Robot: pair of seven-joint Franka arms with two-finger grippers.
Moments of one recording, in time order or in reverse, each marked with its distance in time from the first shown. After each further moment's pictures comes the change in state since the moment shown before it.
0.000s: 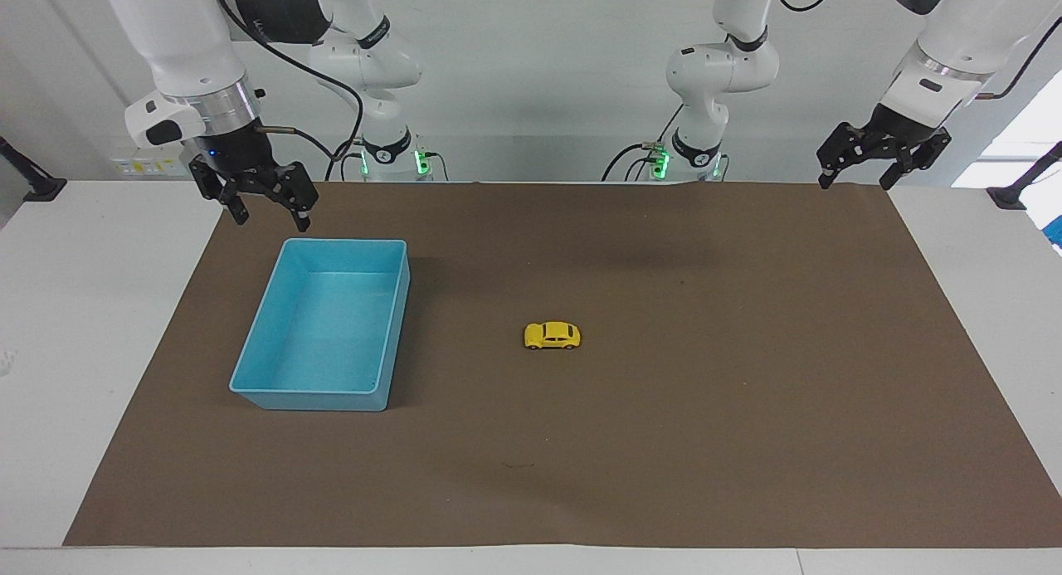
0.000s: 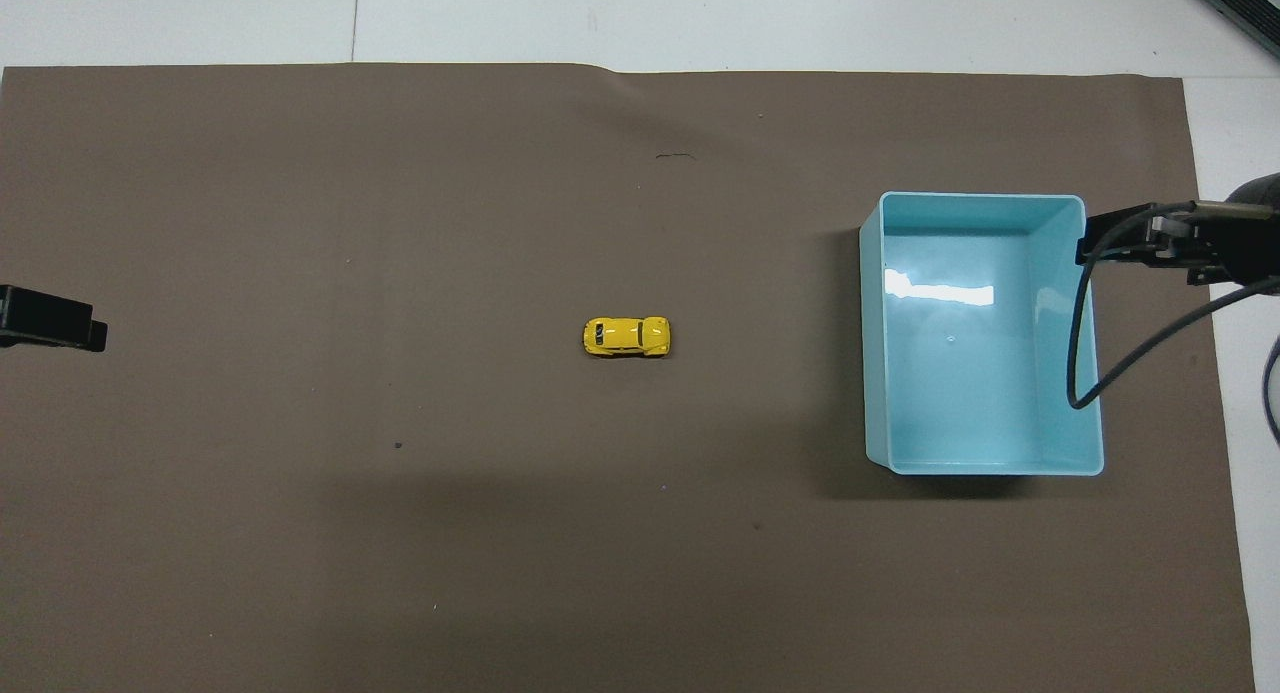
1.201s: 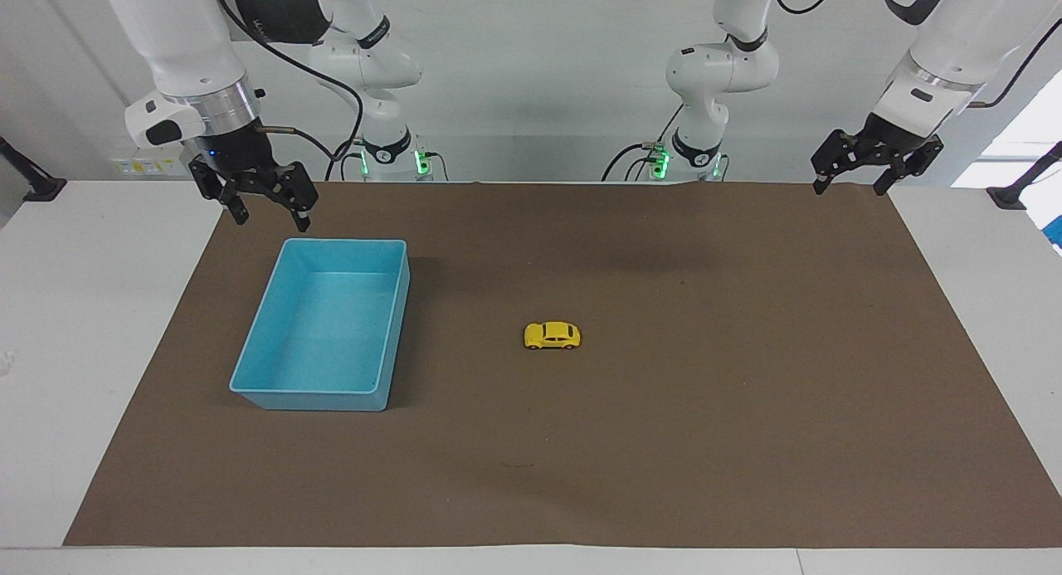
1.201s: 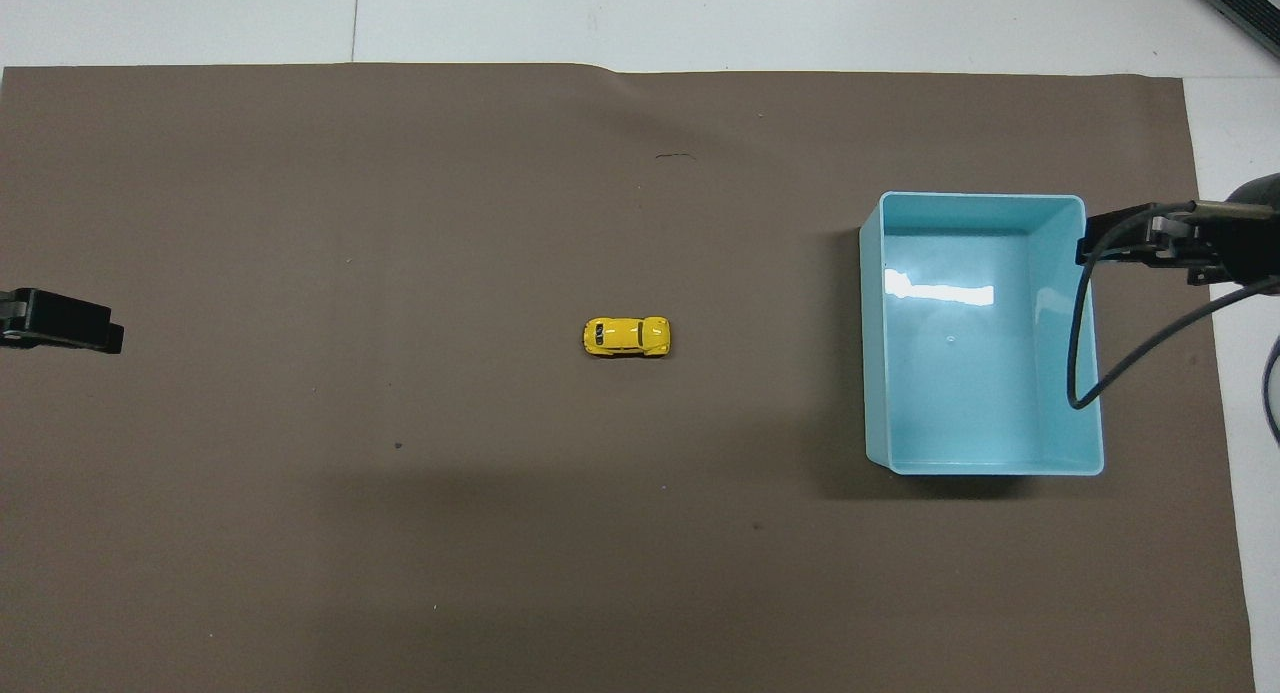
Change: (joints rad) left arm -0.001 0.000 -0.007 -0.031 0.000 0.023 0.000; right arm 0.000 0.000 0.000 0.000 0.000 0.000 0.000
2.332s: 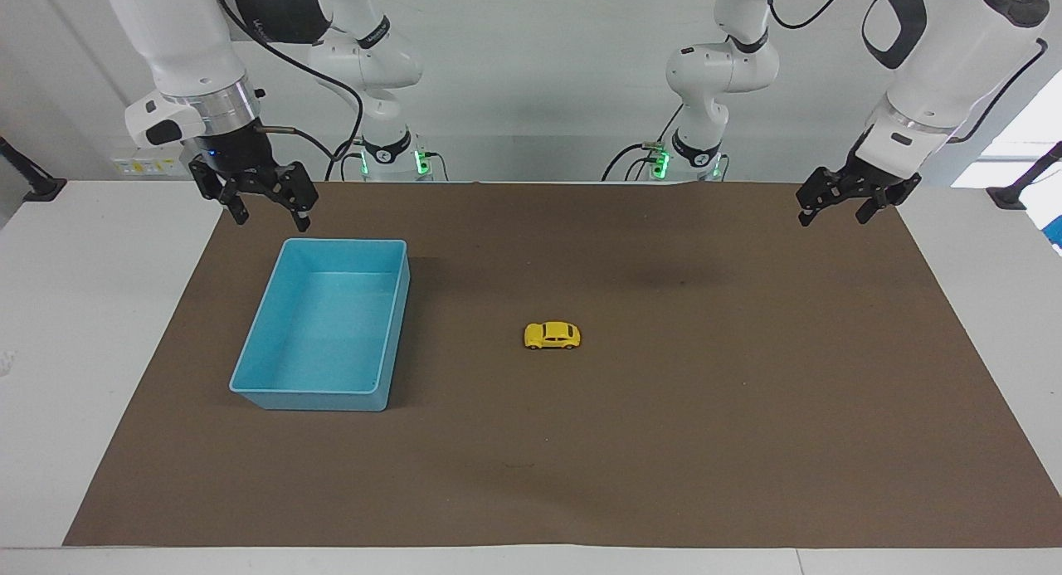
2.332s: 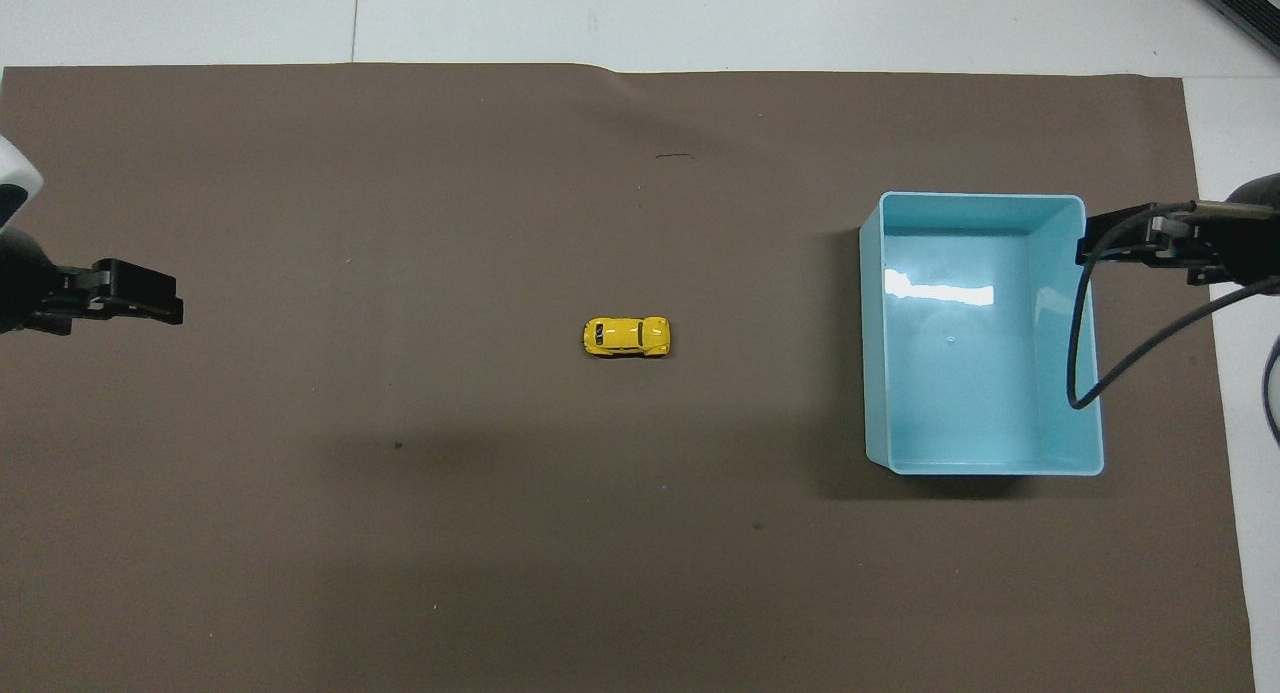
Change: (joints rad) left arm -0.032 0.057 -0.010 -0.062 -0.002 0.131 -0.175; right arm 0.000 0.000 0.000 0.000 0.000 0.000 0.000
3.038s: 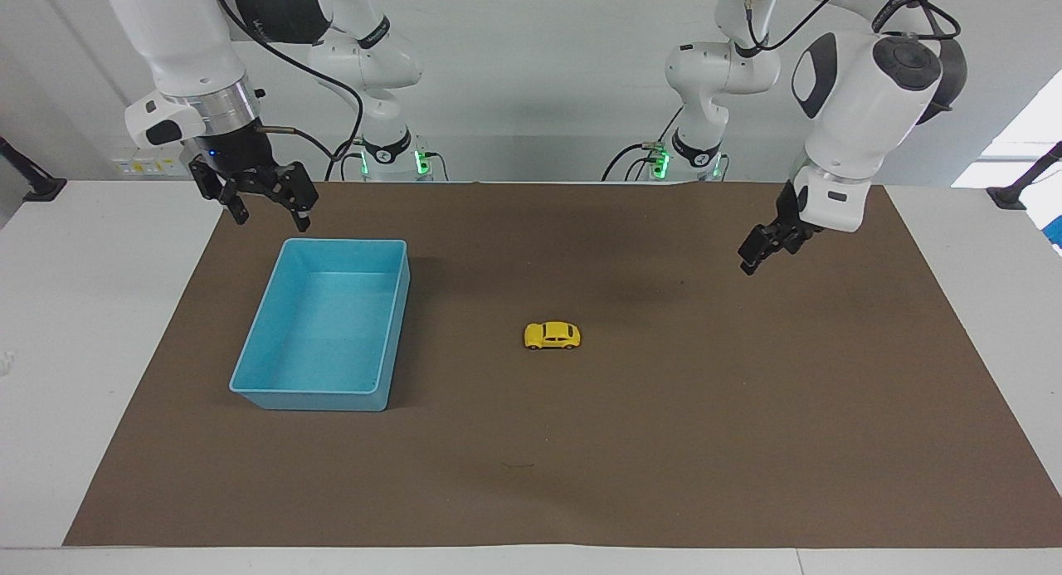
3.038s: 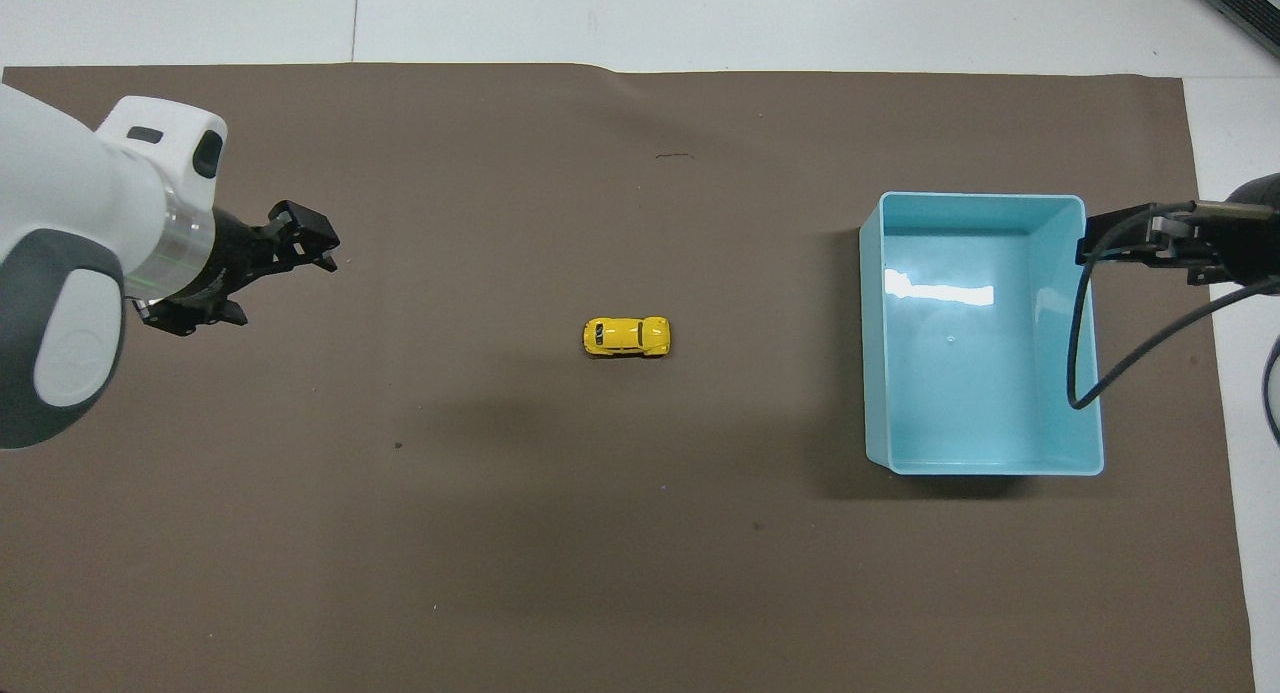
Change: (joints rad) left arm -0.173 0.093 -0.006 -0.036 -0.009 0.180 -0.630; right arm 0.000 0.000 0.000 0.000 0.000 0.000 0.000
